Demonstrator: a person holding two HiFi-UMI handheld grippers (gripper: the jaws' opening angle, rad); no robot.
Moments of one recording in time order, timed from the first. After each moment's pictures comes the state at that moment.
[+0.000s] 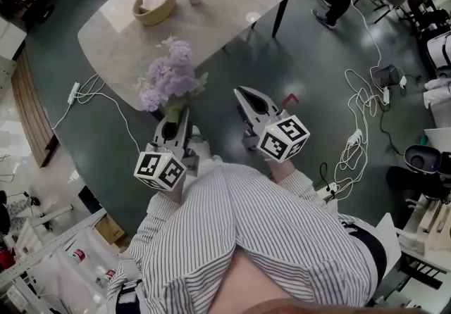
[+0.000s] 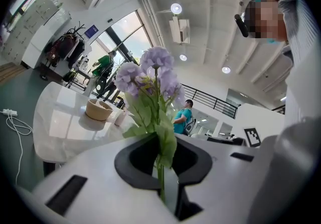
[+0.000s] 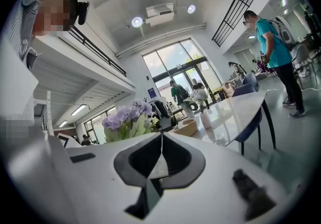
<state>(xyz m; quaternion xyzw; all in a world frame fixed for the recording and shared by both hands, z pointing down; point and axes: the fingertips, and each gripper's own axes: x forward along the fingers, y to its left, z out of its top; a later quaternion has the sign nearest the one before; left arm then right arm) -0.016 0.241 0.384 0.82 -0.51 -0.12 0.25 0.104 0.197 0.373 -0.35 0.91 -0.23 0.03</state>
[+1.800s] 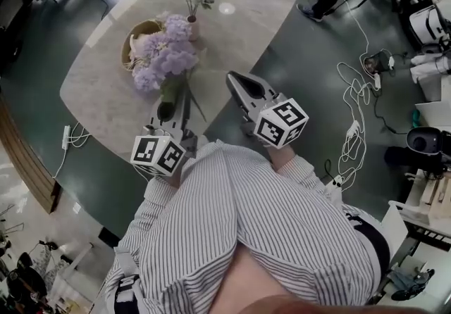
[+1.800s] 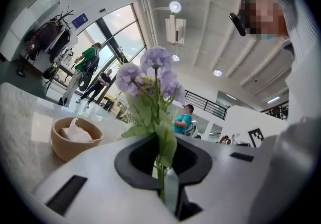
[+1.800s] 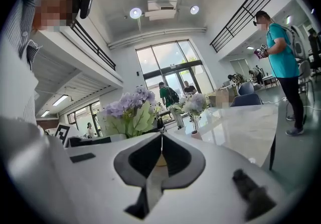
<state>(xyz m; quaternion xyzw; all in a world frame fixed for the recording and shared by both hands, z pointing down) -0.088 -0.050 0.370 0.86 -0.44 -0.13 0.23 0.024 -0.063 0.375 -0.42 0.89 -0.20 0.00</state>
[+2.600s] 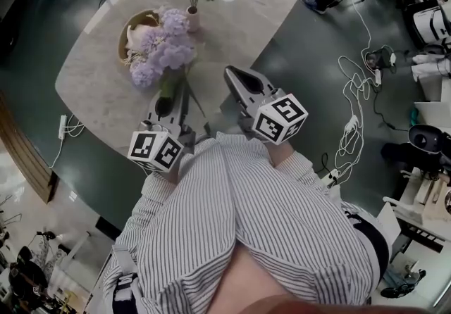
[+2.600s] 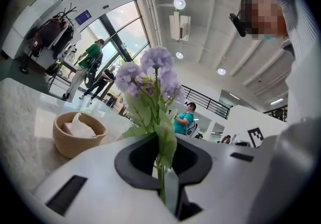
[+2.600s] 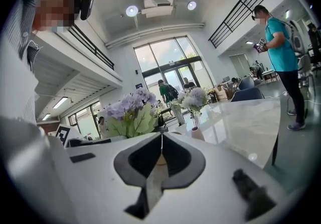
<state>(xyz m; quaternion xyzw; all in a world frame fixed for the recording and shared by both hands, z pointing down) -0.090 -0.055 0.382 0.85 -0.45 -0.12 0.25 0.019 -0.069 0.383 -0.41 0.89 -0.22 -0.01</state>
